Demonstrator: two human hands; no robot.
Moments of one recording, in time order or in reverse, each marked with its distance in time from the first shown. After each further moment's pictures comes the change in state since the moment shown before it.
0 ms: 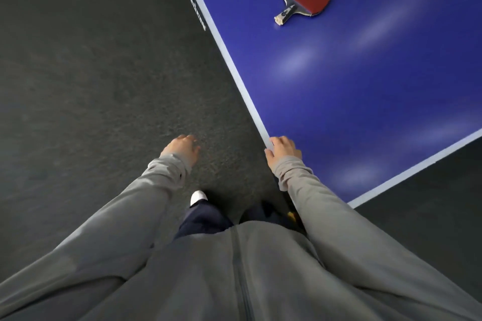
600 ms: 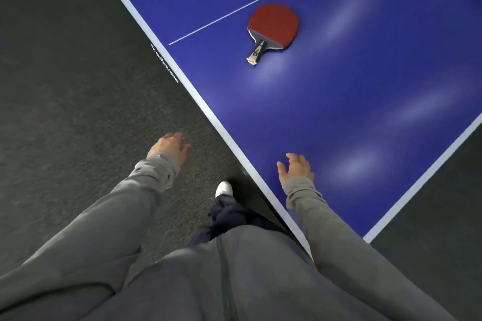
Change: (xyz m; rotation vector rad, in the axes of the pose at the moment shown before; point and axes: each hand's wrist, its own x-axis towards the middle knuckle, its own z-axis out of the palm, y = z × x) left_hand 0.147 0.047 -0.095 0.124 0.013 0.145; right_hand 0.075 0.013 -0.036 0.348 0.128 0.364
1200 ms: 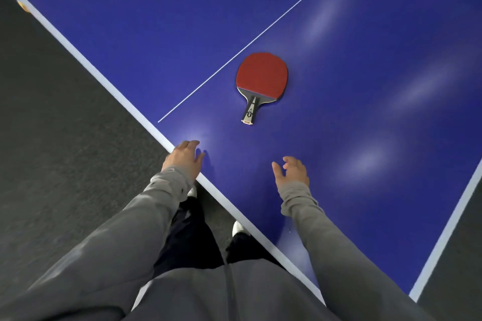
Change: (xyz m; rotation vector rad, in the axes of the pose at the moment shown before) left_hand 0.138 0.077 -0.090 0.020 0.041 0.179; right_hand 0.108 -0.101 -0.047 0.330 0.123 0.095
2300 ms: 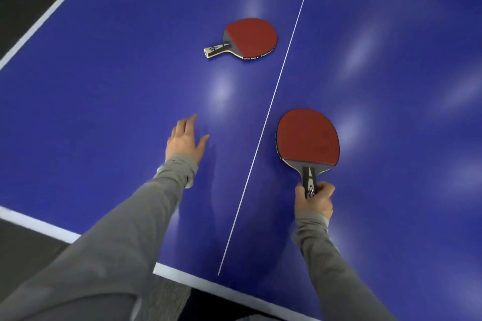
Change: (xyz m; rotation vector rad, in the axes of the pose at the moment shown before) left_hand 0.372 0.024 -0.160 -0.015 0.060 0.460; right_hand 0.139 -0.218 0.048 0.518 0.666 0.559
